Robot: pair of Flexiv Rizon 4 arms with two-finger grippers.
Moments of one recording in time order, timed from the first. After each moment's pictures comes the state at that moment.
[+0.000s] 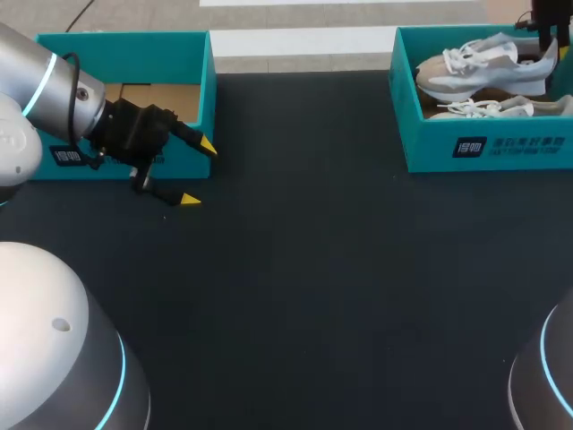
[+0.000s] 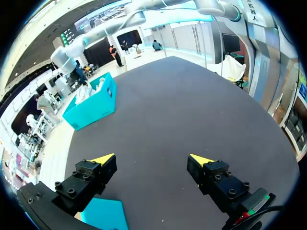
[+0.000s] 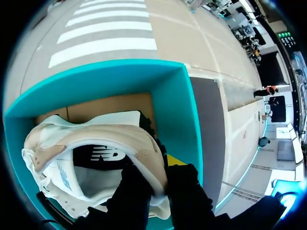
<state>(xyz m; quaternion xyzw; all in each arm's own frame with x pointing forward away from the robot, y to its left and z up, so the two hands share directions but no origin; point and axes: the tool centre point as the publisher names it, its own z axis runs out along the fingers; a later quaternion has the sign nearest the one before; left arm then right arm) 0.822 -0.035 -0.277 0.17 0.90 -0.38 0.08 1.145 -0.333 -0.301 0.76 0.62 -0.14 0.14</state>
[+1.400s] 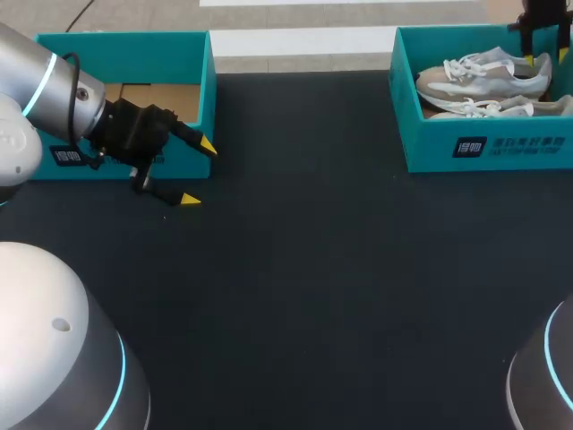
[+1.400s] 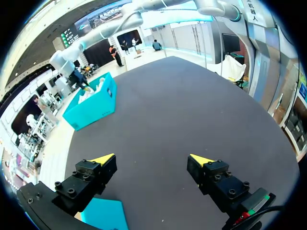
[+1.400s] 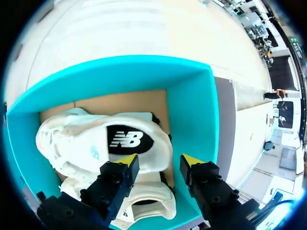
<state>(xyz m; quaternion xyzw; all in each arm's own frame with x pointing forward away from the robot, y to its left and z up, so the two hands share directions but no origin) 0.822 -0.034 -0.277 0.17 0.90 -0.38 0.08 1.152 -0.318 -0.305 0.74 0.65 -0.14 0.08</state>
